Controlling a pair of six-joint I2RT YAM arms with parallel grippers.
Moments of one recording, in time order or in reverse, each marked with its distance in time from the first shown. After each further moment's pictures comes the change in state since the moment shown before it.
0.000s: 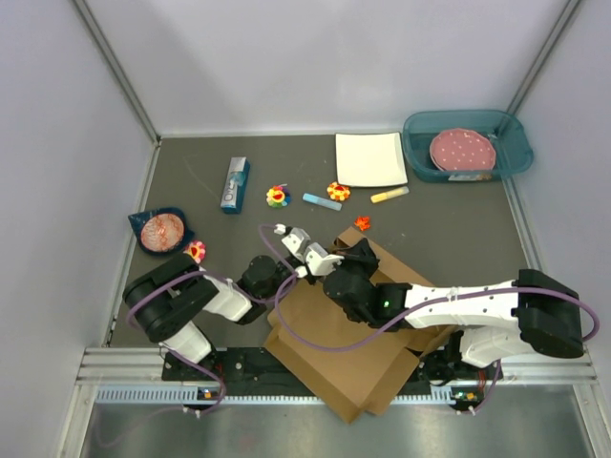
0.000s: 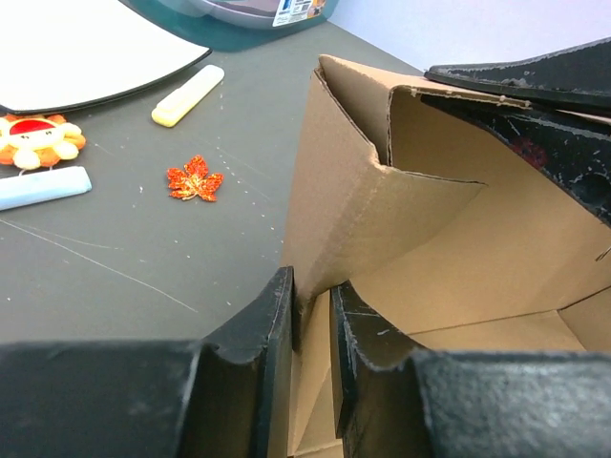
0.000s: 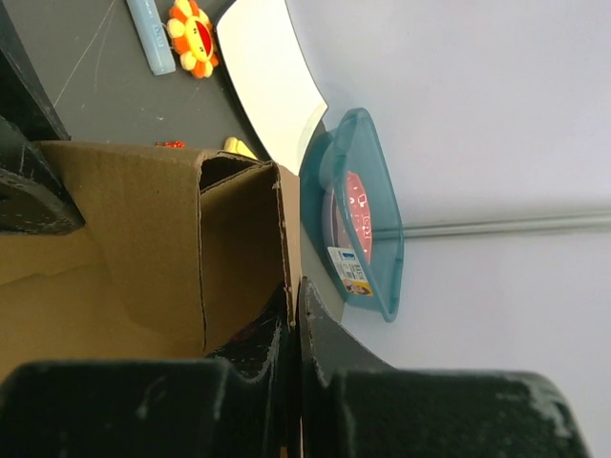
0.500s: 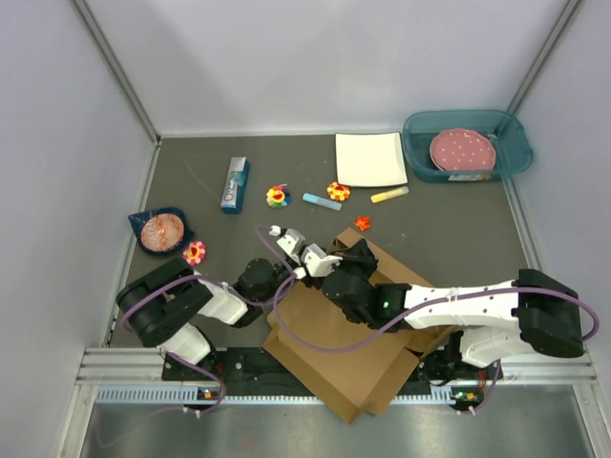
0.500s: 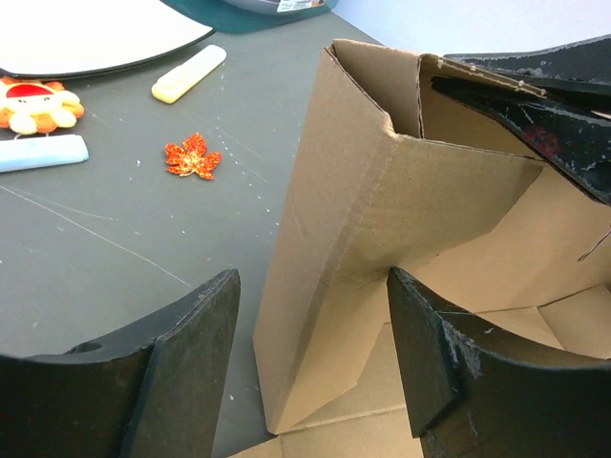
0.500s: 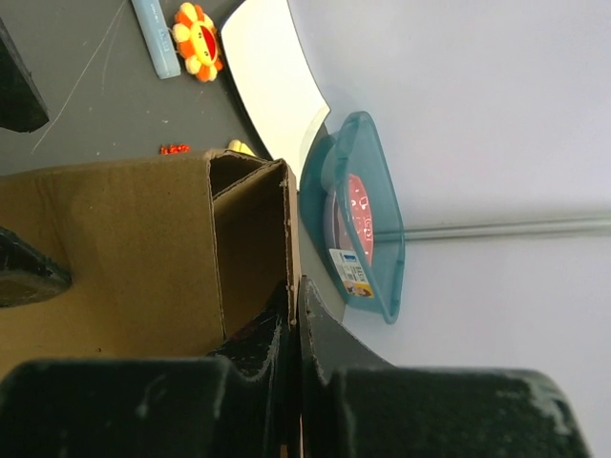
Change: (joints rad) left arm -0.004 -0.044 -0.040 -0.022 -0.026 -0.054; right arm 0.009 0.000 0.005 -0.005 -0.001 -0.003
